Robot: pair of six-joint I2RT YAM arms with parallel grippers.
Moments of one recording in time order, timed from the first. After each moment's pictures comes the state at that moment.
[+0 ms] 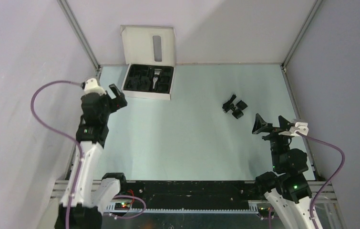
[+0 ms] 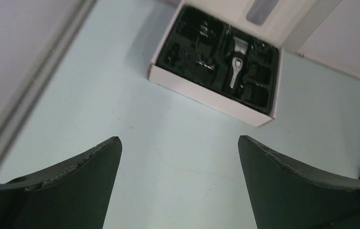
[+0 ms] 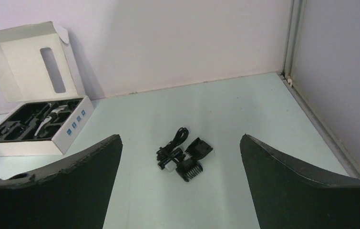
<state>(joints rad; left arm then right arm) 0.02 0.80 0.80 -0.24 -0.13 -0.28 0.35 0.12 0.45 -0.14 0.37 0.11</state>
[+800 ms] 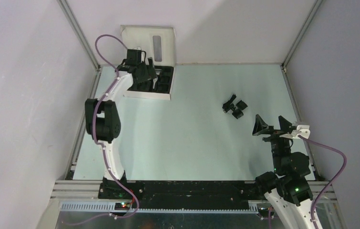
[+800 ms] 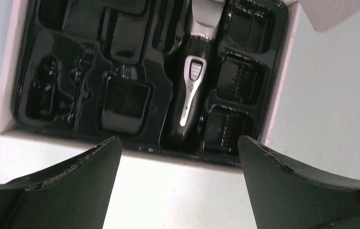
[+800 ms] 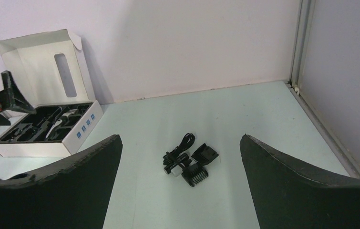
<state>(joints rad) -0.15 2.00 1.74 -0.49 -0.05 -0.35 0.37 0.06 0.45 -0.14 0.36 0.10</state>
